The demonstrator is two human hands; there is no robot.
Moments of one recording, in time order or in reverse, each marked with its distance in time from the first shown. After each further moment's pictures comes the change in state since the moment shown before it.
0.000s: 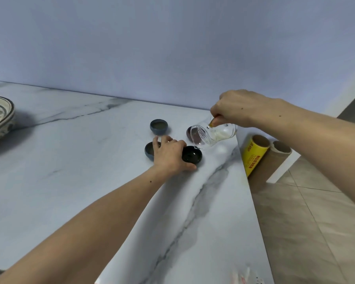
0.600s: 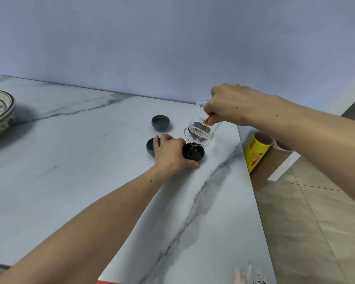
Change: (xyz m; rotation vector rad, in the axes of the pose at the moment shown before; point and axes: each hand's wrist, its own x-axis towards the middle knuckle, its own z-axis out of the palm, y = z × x) left_hand -0.004 -0.003 0.005 -0.104 0.040 -0.073; right_hand 0.001 -0.022 -0.009 -0.086 0.050 -0.057
